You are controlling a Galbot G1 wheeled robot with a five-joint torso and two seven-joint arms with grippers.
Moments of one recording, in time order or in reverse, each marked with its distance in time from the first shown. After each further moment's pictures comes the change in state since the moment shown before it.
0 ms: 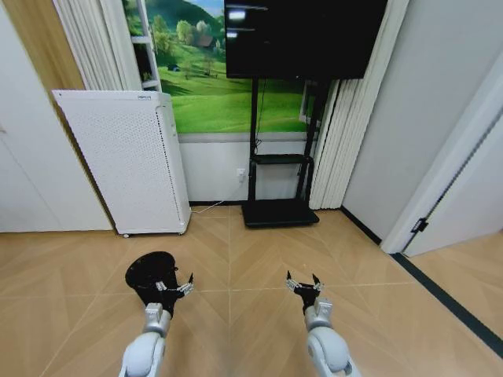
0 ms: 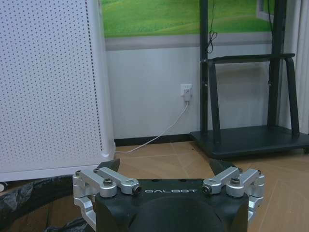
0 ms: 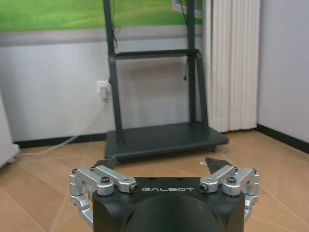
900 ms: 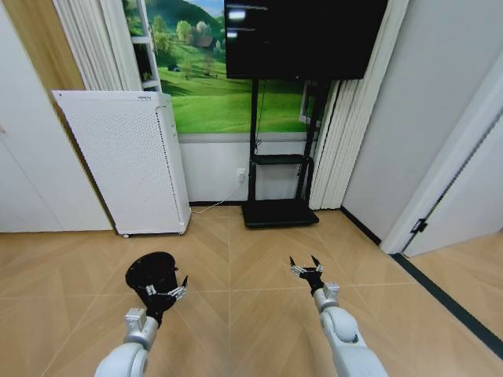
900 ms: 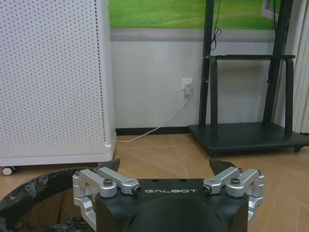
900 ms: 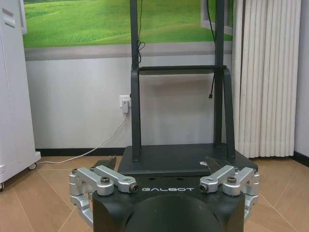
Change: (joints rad) left arm 0.110 0.046 -0.063 -0.170 -0.110 0.151 0.016; right arm 0.162 -0.049 0.104 -0.257 -0.005 0.147 -0.285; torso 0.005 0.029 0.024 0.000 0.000
